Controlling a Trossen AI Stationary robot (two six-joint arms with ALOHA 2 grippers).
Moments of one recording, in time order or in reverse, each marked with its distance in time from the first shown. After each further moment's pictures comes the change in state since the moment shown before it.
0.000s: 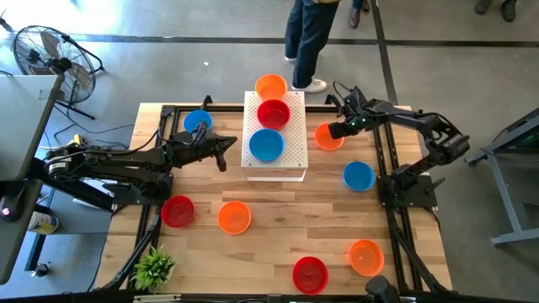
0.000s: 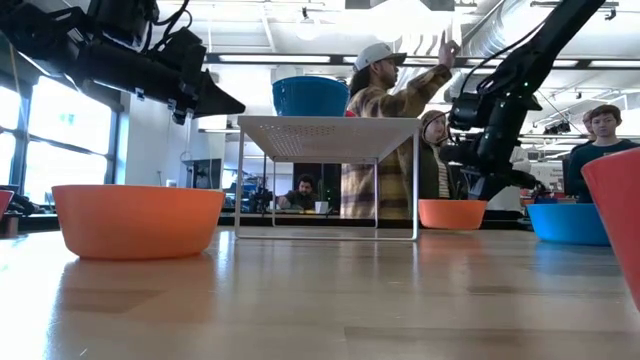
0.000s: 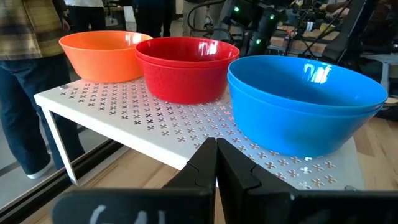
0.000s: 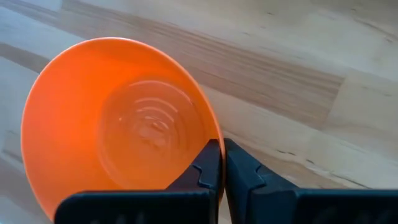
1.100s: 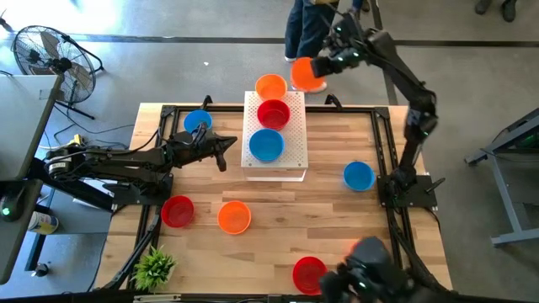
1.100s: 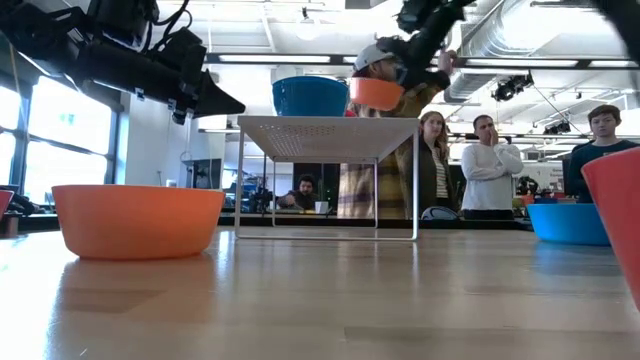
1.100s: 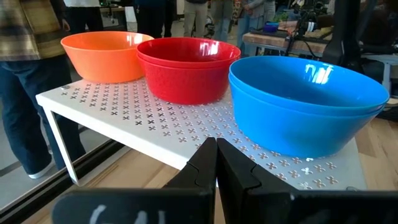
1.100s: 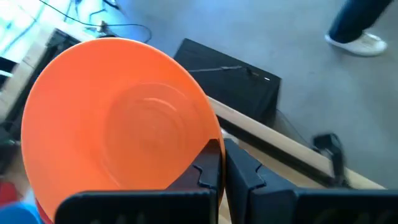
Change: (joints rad) left arm 0.000 0.000 0.000 0.001 -0.005 0.000; right arm 0.082 0.386 1.343 -0.668 -0.029 -0.004
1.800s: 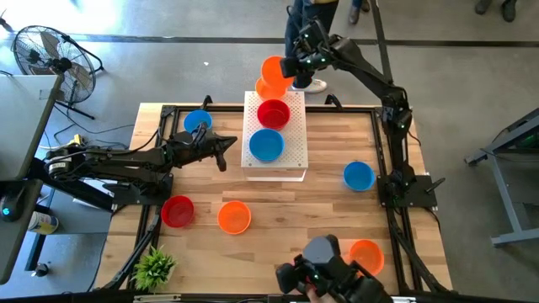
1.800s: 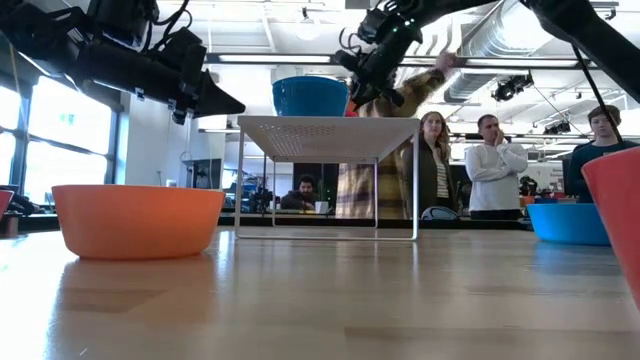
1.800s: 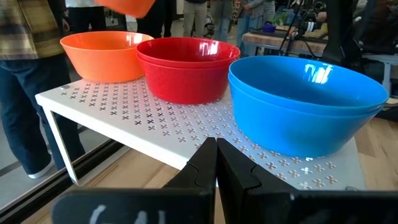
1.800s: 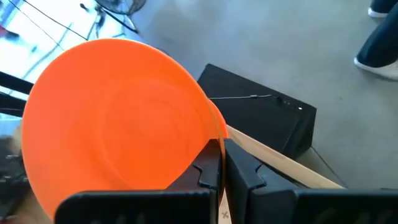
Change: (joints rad) left arm 0.000 0.000 0.000 0.000 0.000 0.000; right arm 0.136 0.209 0.136 0.199 0.064 0.135
